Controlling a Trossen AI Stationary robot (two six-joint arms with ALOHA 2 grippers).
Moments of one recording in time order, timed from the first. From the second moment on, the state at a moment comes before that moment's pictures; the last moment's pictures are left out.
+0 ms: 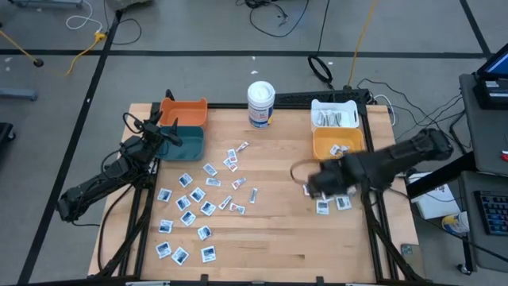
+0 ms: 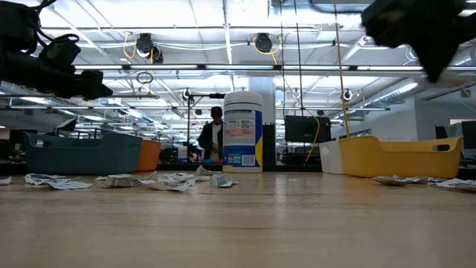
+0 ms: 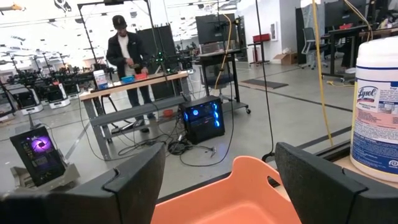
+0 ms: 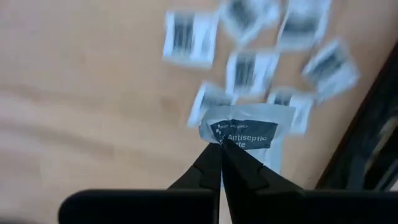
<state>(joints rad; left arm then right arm) 0.60 0.02 0.02 0.08 -0.58 0.21 0.25 1.34 1.15 -1.37 -0.02 1.58</state>
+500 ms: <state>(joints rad) 0.60 0.02 0.02 0.08 -0.58 0.21 -0.45 1.34 1.15 -1.50 0.11 1.10</state>
